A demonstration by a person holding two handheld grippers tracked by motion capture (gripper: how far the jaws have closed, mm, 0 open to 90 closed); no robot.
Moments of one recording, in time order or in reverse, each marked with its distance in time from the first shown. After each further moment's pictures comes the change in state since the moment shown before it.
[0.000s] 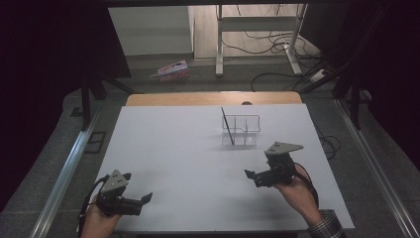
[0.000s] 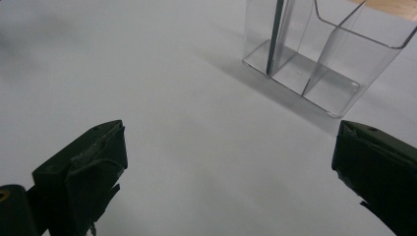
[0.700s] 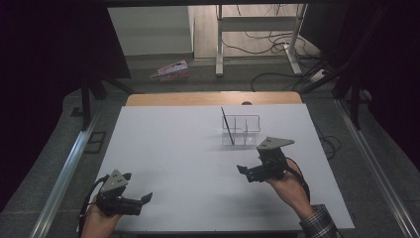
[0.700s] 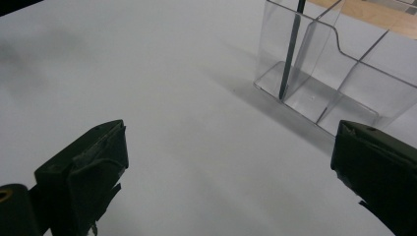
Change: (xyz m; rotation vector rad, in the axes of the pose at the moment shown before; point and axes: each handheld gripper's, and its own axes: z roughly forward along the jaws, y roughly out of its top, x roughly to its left) left arm 0.001 0.000 0.000 -0.005 -0.005 -0.004; right arm 0.007 0.018 0.014 -0.019 0.022 -0.017
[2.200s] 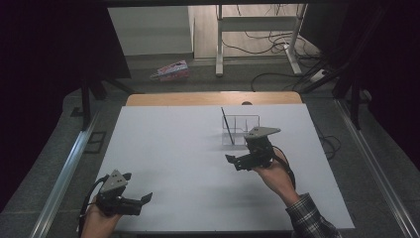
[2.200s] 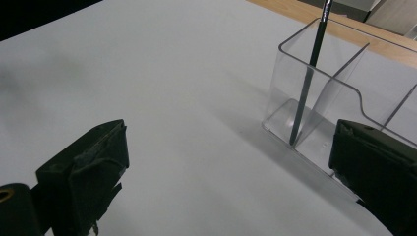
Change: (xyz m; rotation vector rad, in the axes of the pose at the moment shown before) left arm 0.000 0.000 0.000 -0.003 -0.001 0.002; right arm 0.001 0.032 0.029 -0.031 0.024 -0.013
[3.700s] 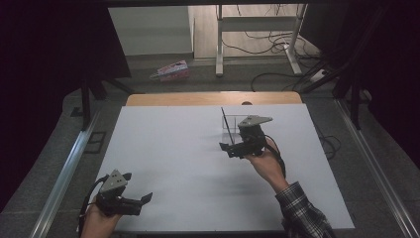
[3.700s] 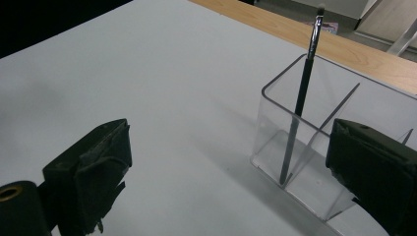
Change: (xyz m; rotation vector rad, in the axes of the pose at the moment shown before) left arm 0.000 0.000 0.000 -0.007 -0.007 -0.004; right arm -0.011 0.024 0.025 -0.027 -0.020 0.019
